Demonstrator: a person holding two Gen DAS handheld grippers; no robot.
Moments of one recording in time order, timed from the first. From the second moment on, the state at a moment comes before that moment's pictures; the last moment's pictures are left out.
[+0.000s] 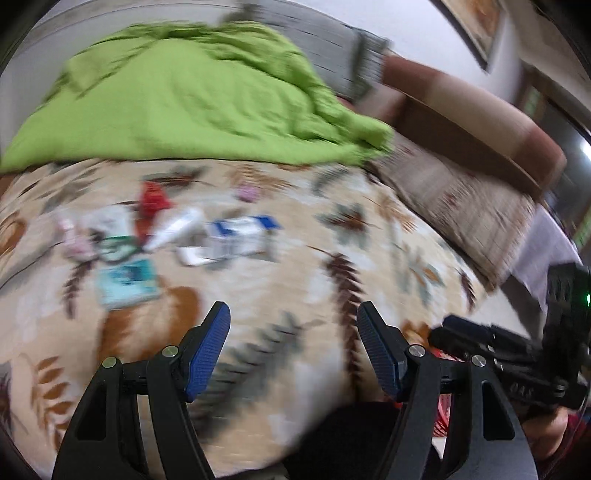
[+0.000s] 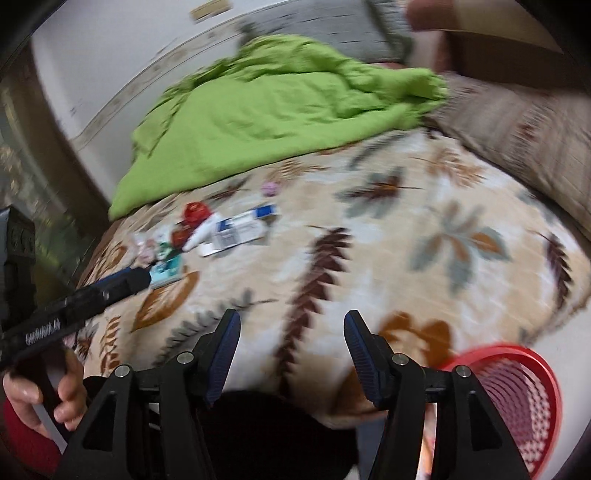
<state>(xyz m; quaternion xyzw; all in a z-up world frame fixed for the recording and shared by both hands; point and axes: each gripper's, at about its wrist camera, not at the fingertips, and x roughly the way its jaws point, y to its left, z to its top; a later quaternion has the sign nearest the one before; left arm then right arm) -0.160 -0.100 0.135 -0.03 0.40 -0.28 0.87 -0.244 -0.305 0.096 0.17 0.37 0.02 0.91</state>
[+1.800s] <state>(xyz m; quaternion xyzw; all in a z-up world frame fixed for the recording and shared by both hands) 0.057 0.056 0.034 -0.14 0.46 -0.04 0.88 -0.009 -0.236 0.032 0.06 0.50 0.24 0.83</state>
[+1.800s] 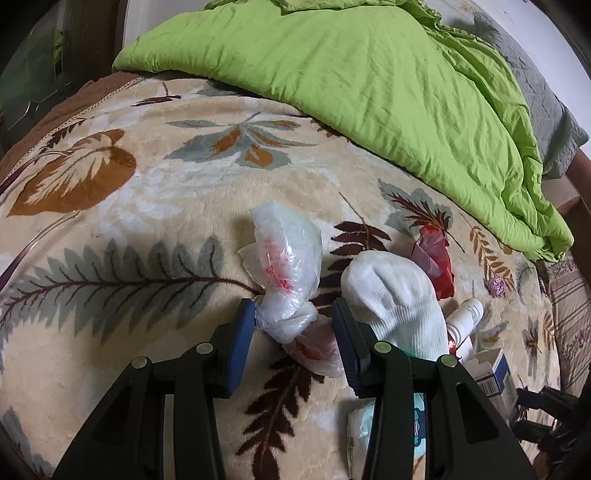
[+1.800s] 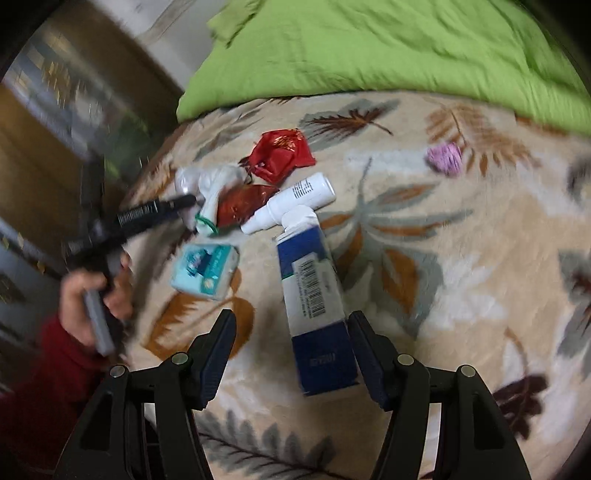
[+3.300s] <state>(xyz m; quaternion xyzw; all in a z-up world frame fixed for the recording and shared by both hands) -0.131 -0.030 0.083 0.04 0.32 -0.10 0.94 -0.145 -0.227 0.066 0.12 0.37 0.06 0.92</state>
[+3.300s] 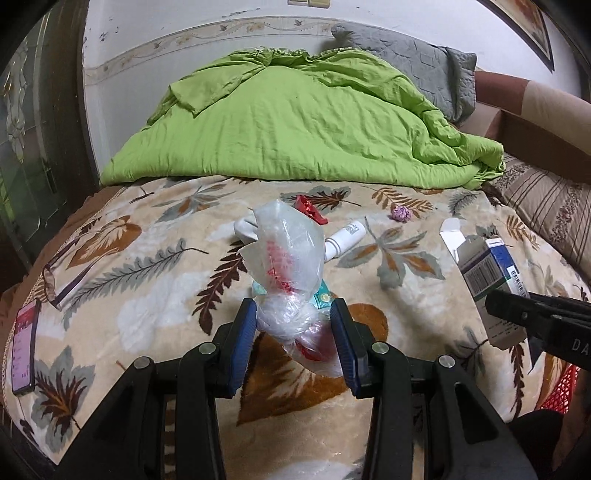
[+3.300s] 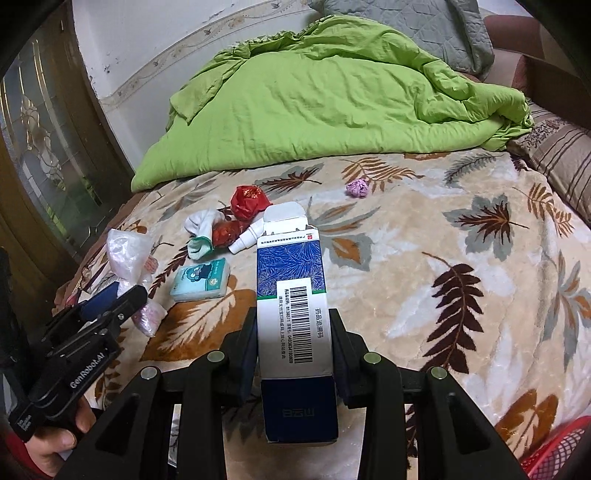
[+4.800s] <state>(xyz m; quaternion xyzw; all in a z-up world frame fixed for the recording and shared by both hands) -0.129 -0.031 0.081 0.04 0.33 -0.09 0.94 -0.143 -0.225 0.063 0.10 0.38 0.02 0.92</state>
